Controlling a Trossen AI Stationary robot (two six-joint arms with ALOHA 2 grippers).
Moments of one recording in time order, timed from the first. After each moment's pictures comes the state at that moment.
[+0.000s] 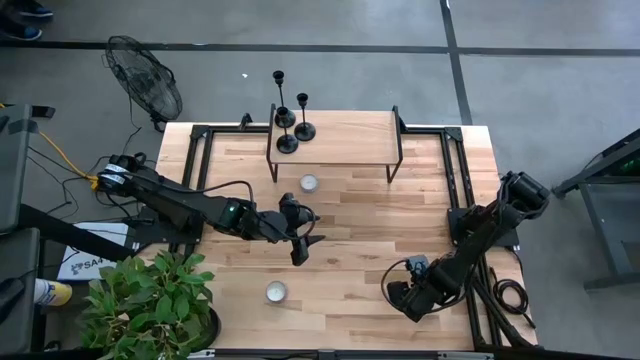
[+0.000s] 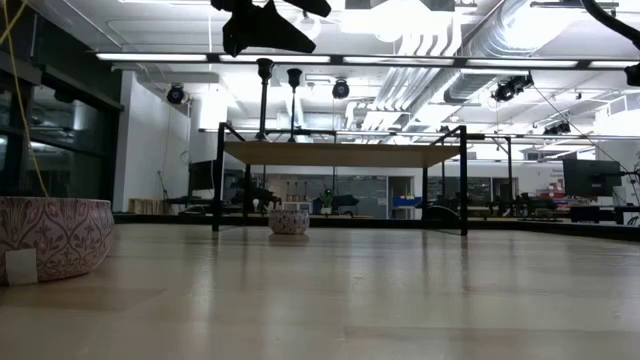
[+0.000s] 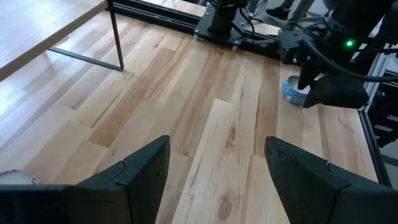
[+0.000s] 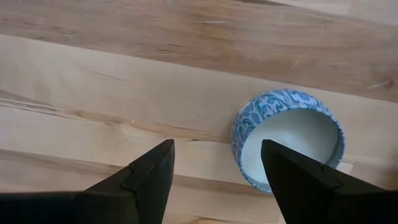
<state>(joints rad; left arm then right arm) -0.30 1.44 1.06 -0.11 -0.43 -0.42 0.77 1.64 1.00 -0.83 -0.06 2.20</state>
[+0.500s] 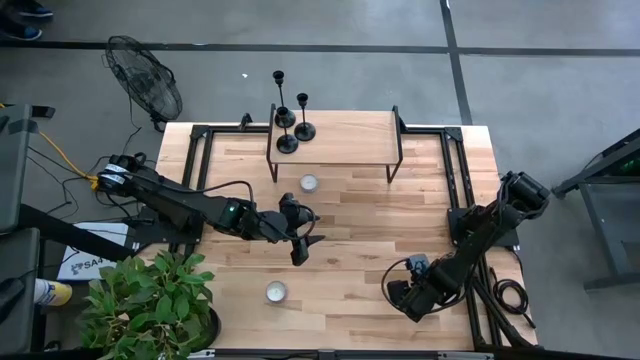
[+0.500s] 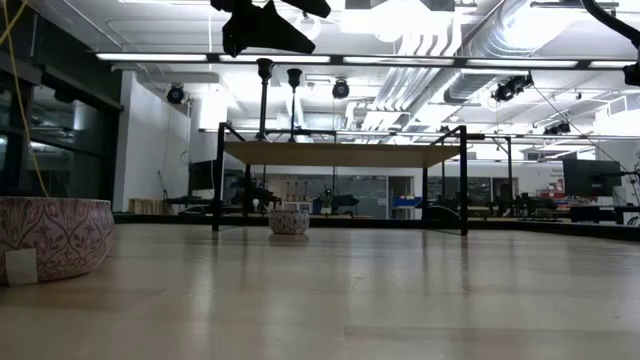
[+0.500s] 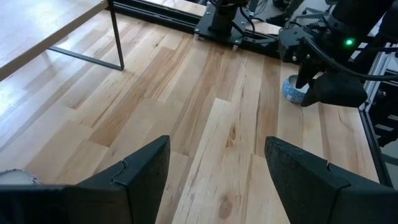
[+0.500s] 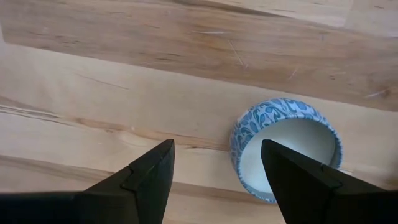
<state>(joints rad) -0.30 1.44 1.06 -0.12 -0.43 -0.42 0.78 1.64 1.00 -0.84 -0.03 2.20</state>
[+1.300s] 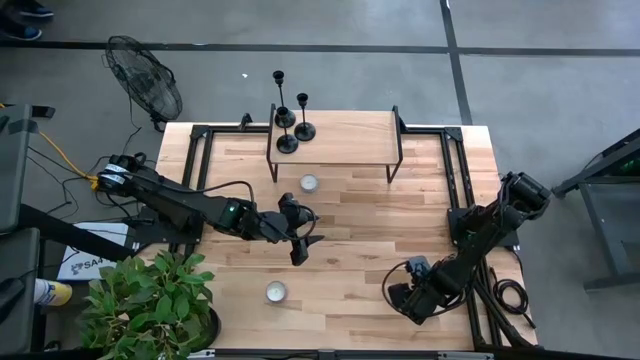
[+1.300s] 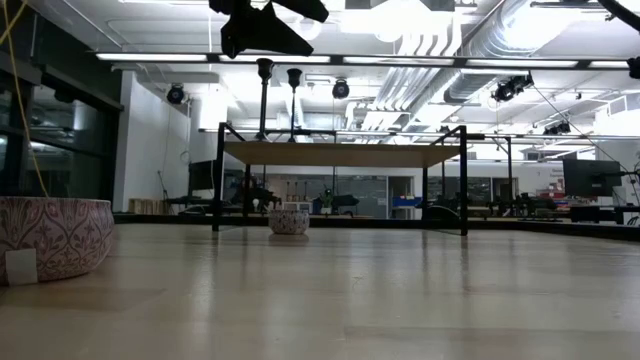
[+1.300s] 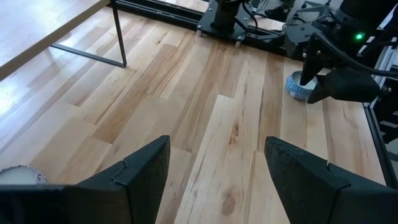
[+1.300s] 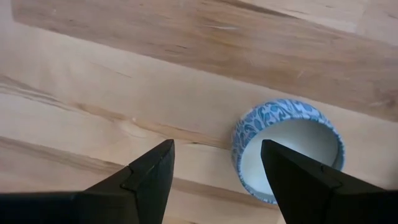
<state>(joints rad) -0.30 1.44 1.06 -0.13 -0.44 -0.42 0.80 1.64 1.00 -0.83 -0.01 2.14</state>
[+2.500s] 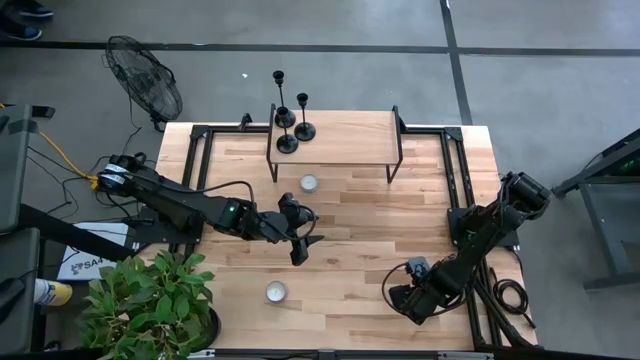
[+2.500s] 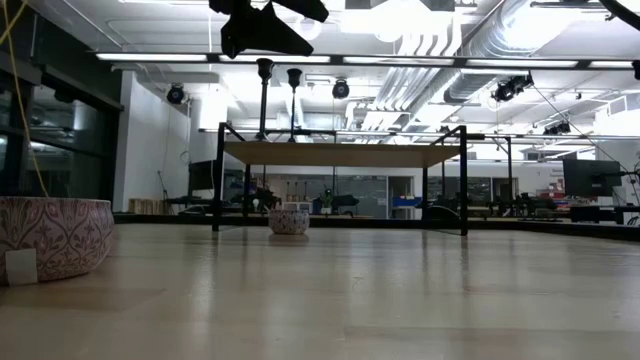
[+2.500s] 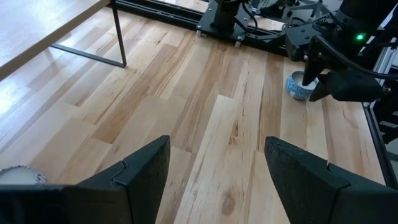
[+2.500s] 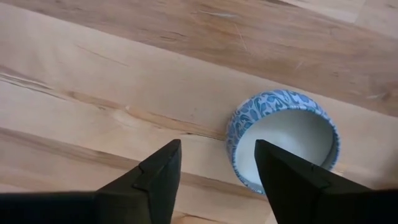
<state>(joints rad) -0.30 1.44 1.06 -0.13 -0.44 -0.42 0.80 1.64 1.00 -0.82 -0.05 2.12</state>
